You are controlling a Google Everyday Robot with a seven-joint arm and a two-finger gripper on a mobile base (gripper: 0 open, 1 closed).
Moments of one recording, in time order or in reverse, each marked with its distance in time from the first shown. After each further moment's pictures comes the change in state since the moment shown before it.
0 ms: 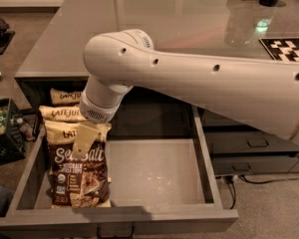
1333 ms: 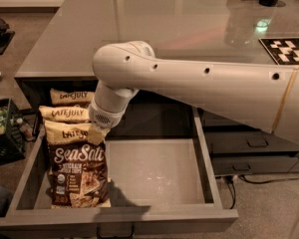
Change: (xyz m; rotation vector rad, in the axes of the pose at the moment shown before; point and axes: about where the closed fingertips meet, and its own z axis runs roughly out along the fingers) arm 0.029 -0.009 0.032 -0.068 0.056 0.074
